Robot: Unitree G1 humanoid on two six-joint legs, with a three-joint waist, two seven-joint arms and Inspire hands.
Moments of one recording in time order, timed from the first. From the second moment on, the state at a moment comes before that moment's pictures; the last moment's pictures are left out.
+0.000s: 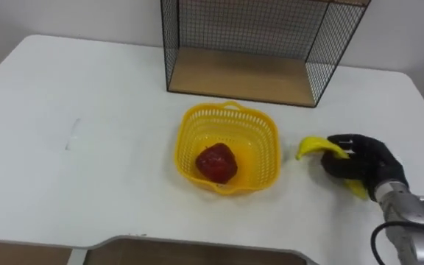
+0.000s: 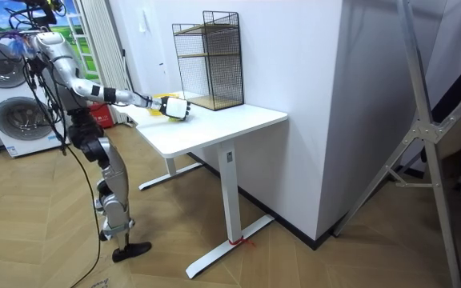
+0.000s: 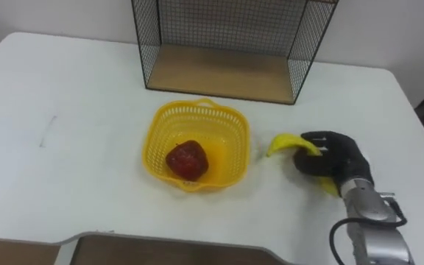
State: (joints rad) left arm 0.20 0.22 0.11 1.01 0.44 0.11 0.10; right arm -0.09 -0.38 -0.07 0.45 0.38 0.08 0.08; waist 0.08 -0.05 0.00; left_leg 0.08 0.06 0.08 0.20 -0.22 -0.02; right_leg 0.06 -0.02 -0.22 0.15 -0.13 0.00
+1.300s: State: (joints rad) left arm 0.22 0.19 0.09 1.01 0.44 0.10 0.17; right arm -0.10 -0.34 0.04 0.09 0.29 0.02 0.20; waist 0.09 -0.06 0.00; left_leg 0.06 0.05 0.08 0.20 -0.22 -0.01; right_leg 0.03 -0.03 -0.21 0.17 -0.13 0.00
